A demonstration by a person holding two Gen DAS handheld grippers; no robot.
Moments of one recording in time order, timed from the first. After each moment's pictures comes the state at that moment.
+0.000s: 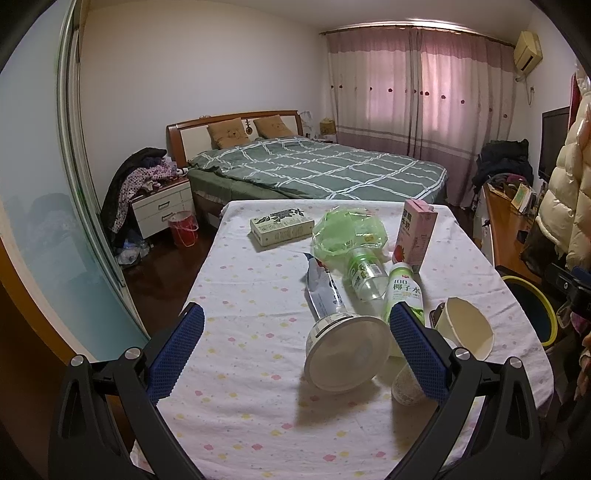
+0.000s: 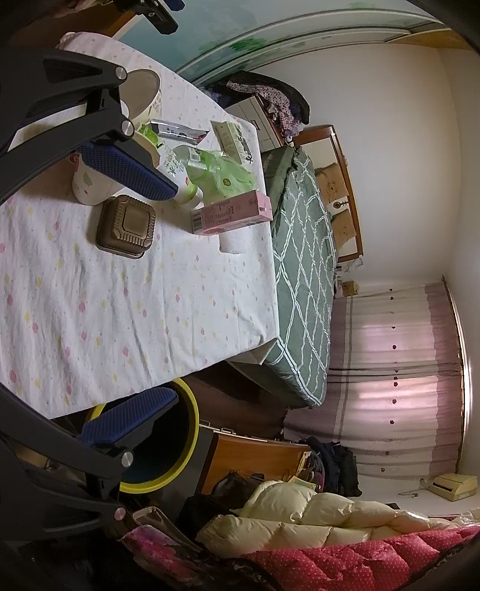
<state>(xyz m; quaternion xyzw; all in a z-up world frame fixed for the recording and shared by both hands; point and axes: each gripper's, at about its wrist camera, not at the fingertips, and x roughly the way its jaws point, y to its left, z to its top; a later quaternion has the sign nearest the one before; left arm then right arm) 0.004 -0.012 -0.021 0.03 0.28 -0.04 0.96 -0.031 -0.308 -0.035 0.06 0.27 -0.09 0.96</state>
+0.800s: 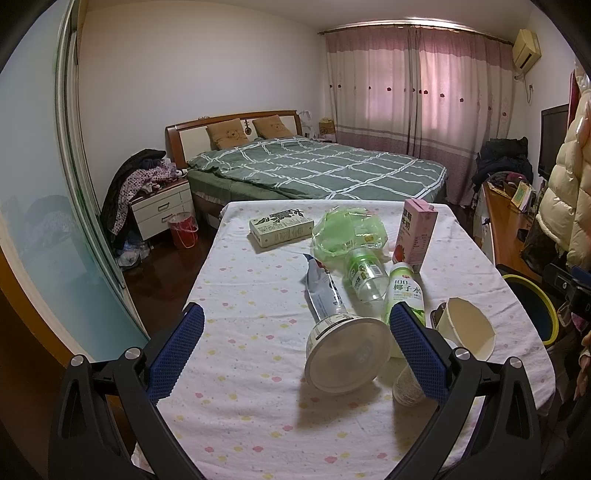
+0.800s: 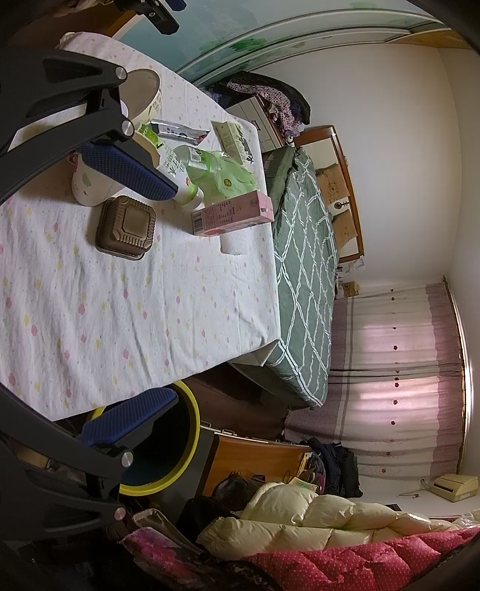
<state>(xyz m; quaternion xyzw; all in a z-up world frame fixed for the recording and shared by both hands) 0.004 -0.011 -0.021 0.03 0.28 -0.04 0.96 -0.030 -0.306 -0.036 0.06 0.27 -0.09 0.96</state>
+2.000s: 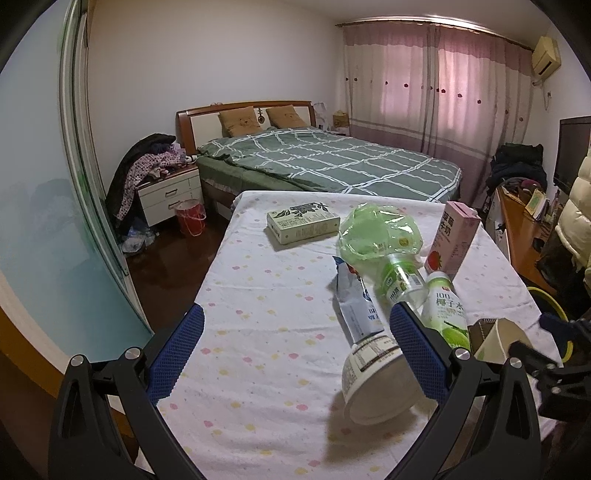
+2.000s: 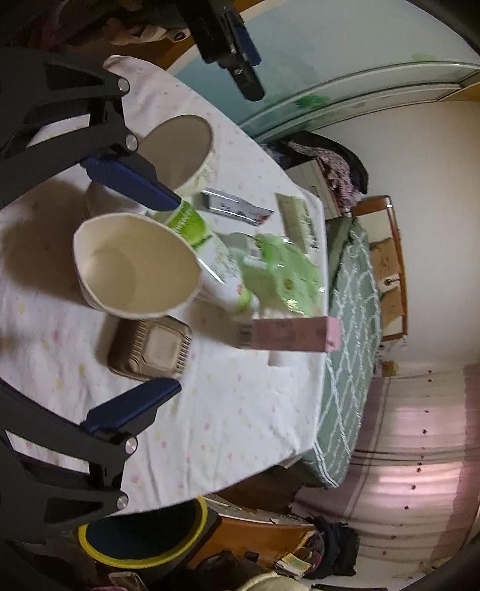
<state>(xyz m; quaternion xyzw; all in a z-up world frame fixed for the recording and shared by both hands) 0.060 0.013 -0.042 0.01 0.30 -0.02 0.95 0.019 -0.215 -0.077 0.03 0.36 0.06 0.93</state>
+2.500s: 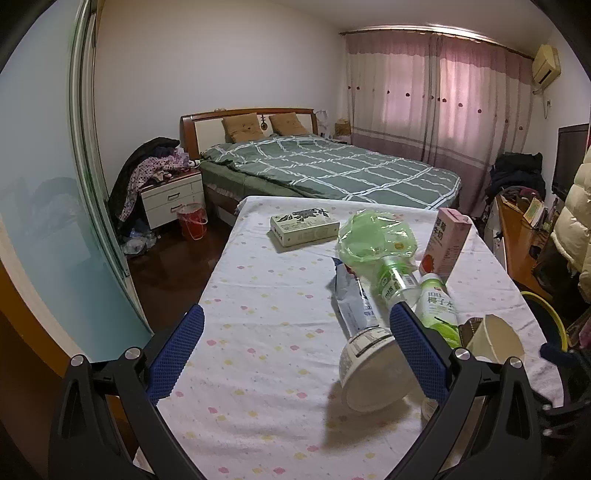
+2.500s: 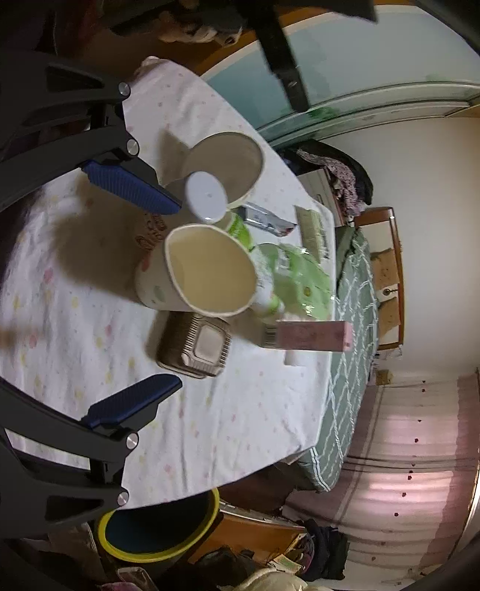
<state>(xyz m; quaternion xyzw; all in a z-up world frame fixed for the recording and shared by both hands) 0.035 0.017 -0.034 0.00 0.28 -0.02 0.96 -0.027 -0.219 -0.092 0.00 0.35 0.07 0.93</state>
